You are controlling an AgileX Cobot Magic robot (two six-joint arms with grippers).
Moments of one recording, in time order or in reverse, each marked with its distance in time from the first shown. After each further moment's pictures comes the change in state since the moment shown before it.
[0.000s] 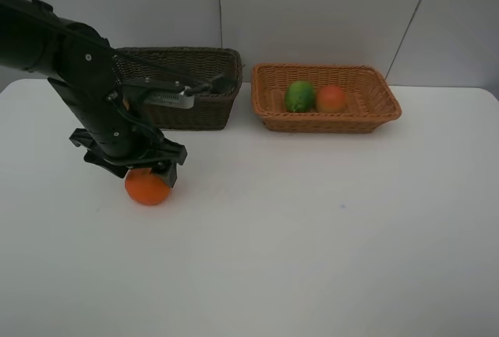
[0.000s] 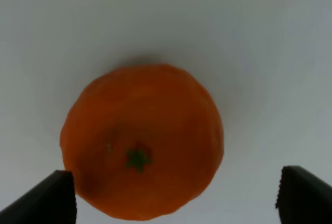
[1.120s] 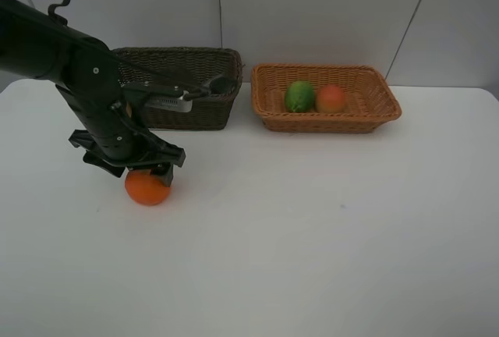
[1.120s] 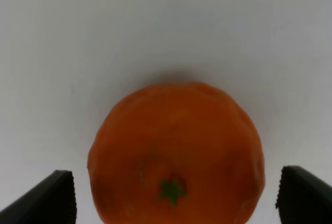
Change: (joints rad) left arm 0.000 0.041 0.000 0.091 -0.051 -0.096; right arm 0.000 0.000 0.000 0.000 0.000 0.000
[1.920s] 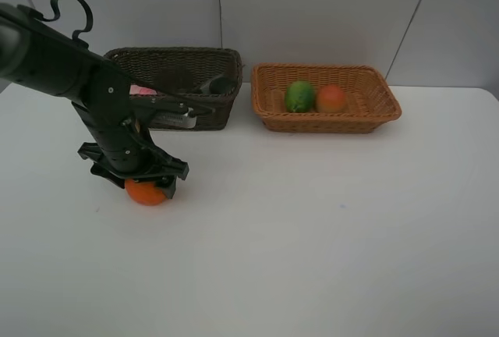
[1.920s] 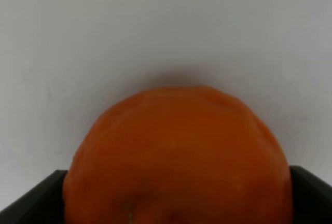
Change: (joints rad) left arm 0.000 0.088 0.000 0.000 -0.045 0.007; right arm 0.000 0.000 0.000 0.000 0.000 0.000
